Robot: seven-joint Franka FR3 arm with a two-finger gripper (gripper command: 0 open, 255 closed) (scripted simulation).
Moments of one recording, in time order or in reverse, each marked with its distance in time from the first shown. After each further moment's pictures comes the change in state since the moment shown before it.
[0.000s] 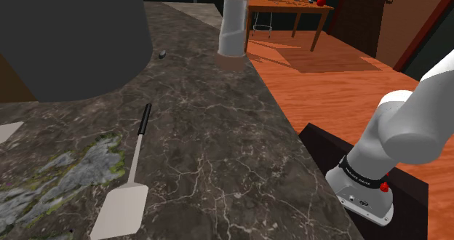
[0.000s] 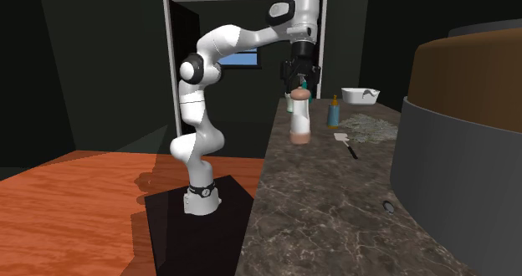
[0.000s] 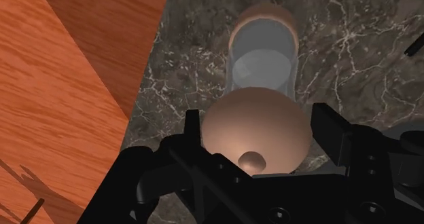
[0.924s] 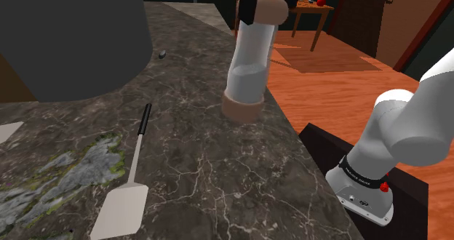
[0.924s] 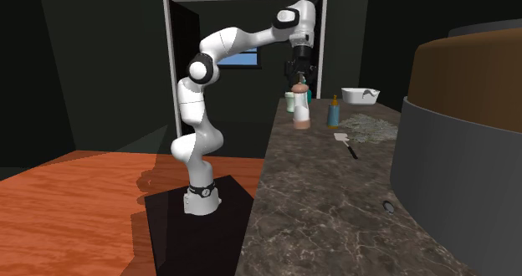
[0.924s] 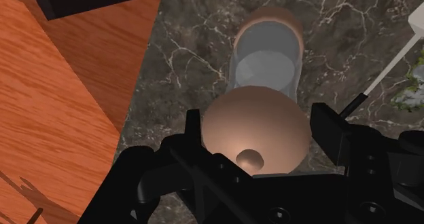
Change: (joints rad) arm 0.125 0.004 0.242 0.058 0.033 -0.131 0.357
